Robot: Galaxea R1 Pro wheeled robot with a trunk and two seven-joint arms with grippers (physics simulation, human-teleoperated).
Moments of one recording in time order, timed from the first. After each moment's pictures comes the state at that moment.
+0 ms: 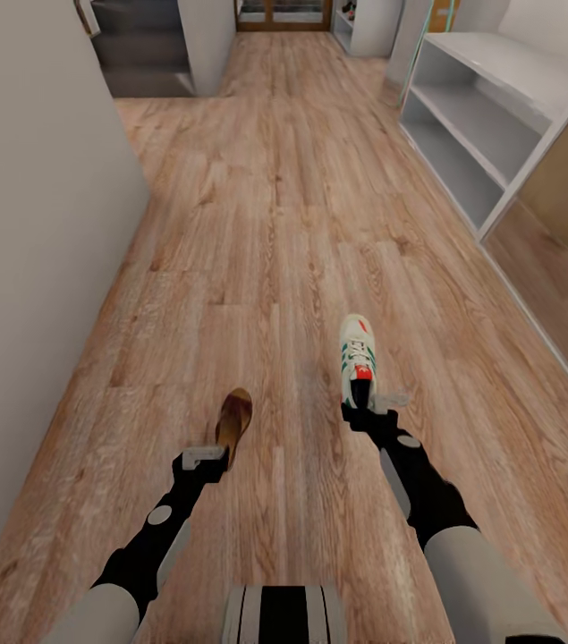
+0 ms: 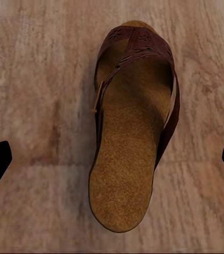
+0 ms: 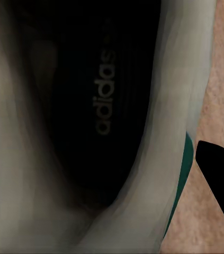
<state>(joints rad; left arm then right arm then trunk) -0.58 -0.07 0.02 -0.61 0.01 -0.23 -0.05 -0.71 0.07 -0.03 -0.84 -0.01 0.18 0.02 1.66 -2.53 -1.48</state>
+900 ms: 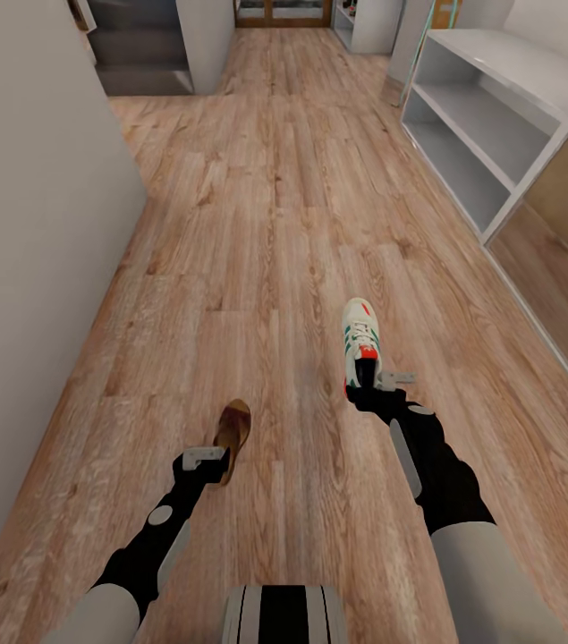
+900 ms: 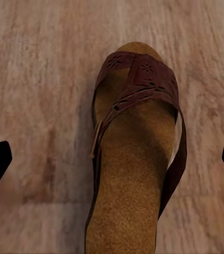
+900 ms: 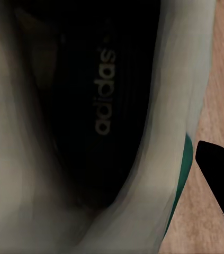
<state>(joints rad) -0.58 -0.08 0.02 -0.61 0.01 -0.23 -0.05 -0.71 0.07 -0.03 -1.13 -0.01 0.54 0.02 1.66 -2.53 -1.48</state>
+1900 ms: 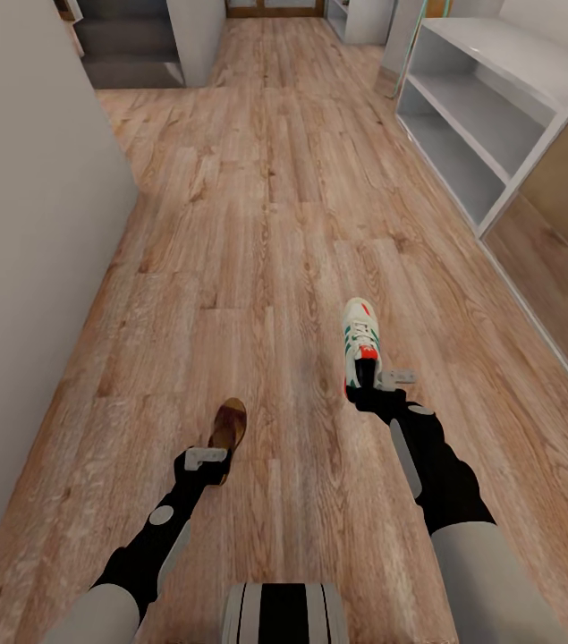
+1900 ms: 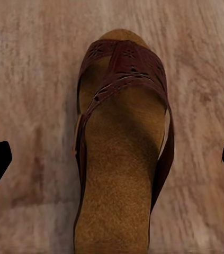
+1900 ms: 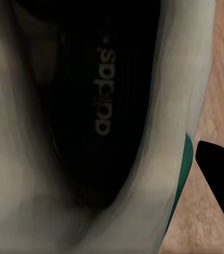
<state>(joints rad) -0.58 -0.08 0.02 -0.61 -0.06 -0.23 -0.05 -0.71 0.07 -0.03 -1.13 -0.01 0.54 0.02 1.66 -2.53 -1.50</state>
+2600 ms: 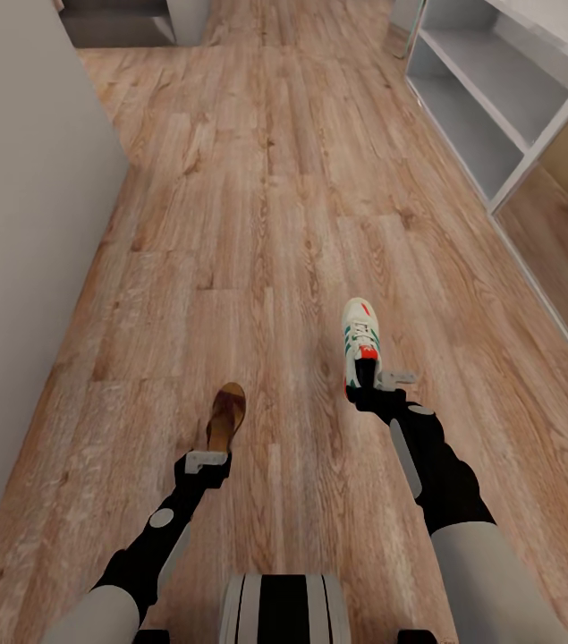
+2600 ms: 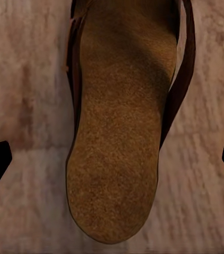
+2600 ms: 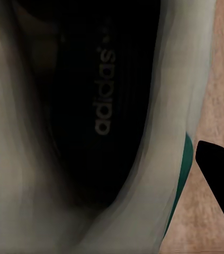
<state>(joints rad) -0.58 -0.07 0.02 -0.59 -0.06 -0.23 -0.05 -0.71 0.07 -0.03 -1.13 -0.01 0.54 0.02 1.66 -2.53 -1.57</state>
